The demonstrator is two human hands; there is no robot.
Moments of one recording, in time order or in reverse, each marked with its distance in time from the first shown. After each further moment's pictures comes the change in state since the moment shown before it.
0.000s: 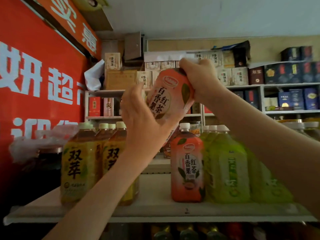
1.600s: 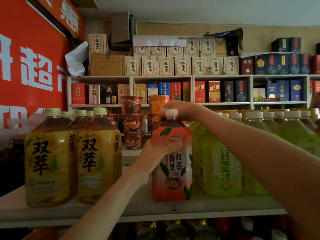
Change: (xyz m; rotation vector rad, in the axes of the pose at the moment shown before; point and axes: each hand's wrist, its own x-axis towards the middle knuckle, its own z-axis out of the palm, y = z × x) left_hand -0.076 -0.044 0.079 -0.991 -0.833 -0.791; right_hand 0.046 0.146 -0.021 -0.703 -0.829 0.180
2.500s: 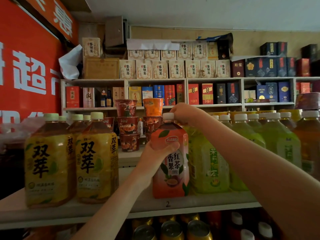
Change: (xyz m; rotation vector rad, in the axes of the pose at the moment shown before) left_hand -0.015 0.009 0.025 0.021 0.148 -0.041; right_hand -0.044 -0.015 -0.004 -0.346 0.275 0.327
